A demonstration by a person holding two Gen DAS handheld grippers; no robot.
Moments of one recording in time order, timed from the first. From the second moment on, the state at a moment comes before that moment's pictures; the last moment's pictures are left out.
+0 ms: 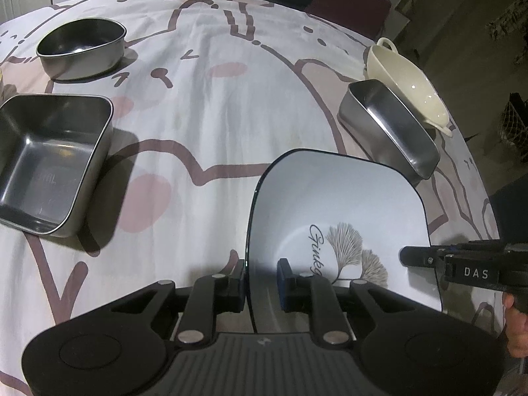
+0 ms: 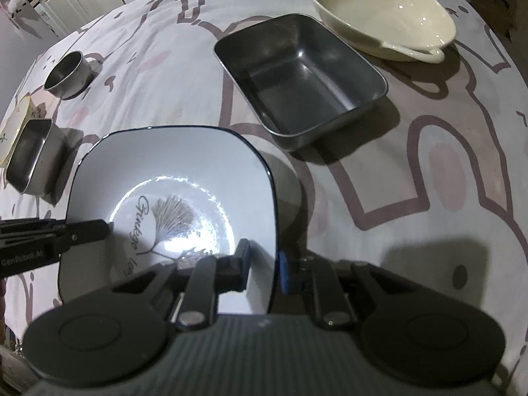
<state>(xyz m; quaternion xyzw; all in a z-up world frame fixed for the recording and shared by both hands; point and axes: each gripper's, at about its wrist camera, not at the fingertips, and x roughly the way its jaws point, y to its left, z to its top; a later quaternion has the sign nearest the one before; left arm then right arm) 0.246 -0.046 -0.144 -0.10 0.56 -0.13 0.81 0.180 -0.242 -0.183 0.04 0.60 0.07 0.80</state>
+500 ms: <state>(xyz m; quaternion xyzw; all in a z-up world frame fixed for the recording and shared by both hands) 0.242 -0.052 -0.144 -0.05 0.56 -0.13 0.81 0.176 -0.237 -0.182 0.03 0.59 0.07 0.80</state>
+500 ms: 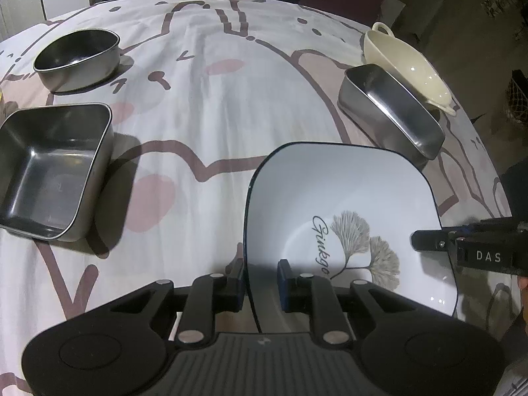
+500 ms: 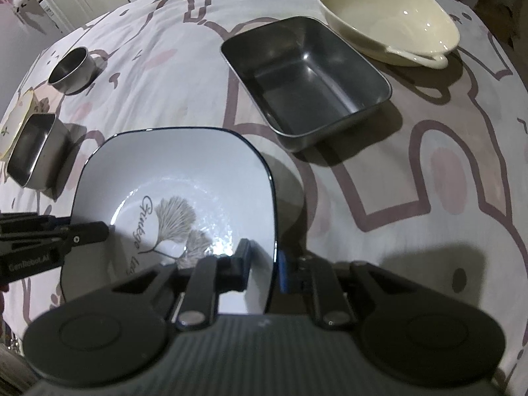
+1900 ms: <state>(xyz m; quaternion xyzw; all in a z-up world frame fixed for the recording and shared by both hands) 0.277 -0.113 -0.043 -0.03 0.37 -0.20 0.91 0.192 -0.350 -0.106 0.20 0.37 -0.05 0.90</state>
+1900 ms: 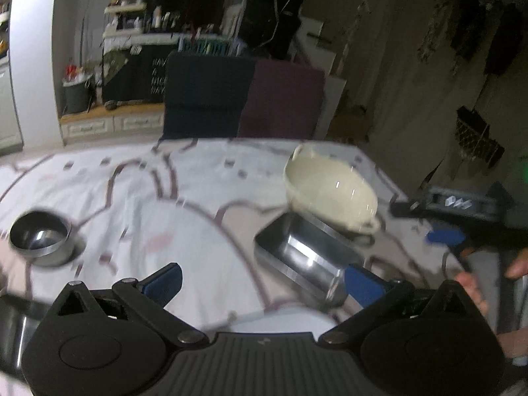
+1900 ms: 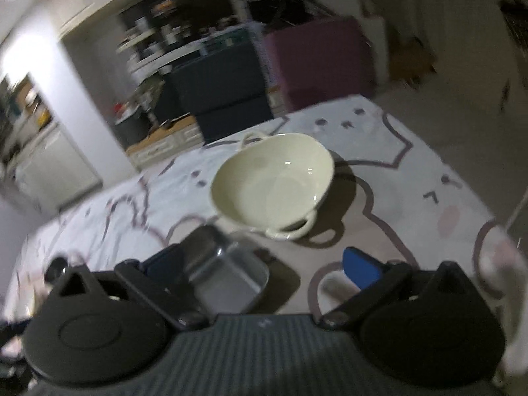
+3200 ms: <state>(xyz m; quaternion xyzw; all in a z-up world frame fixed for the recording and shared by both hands) 0.475 -0.241 -0.123 -0.09 0.39 -0.24 0.88 0.277 -0.477 -0.179 0.35 0.34 -0.13 0.86</state>
